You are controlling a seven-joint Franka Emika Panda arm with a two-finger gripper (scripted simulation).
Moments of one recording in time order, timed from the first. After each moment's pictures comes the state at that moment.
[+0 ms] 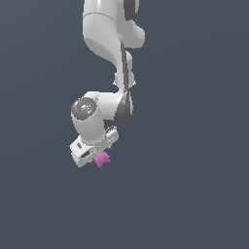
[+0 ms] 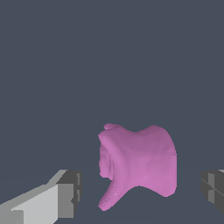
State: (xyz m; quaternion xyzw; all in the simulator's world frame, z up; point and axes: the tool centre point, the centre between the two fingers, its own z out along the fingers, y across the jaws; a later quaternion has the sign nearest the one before) arm 0.054 -0.110 0.082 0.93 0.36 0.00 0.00
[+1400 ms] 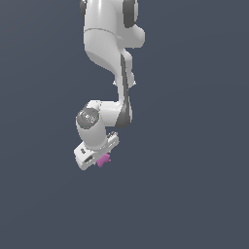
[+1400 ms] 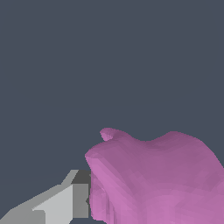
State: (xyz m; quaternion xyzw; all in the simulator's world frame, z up) arm 0.051 -0.109 0.040 0.93 0.36 0.00 0.00
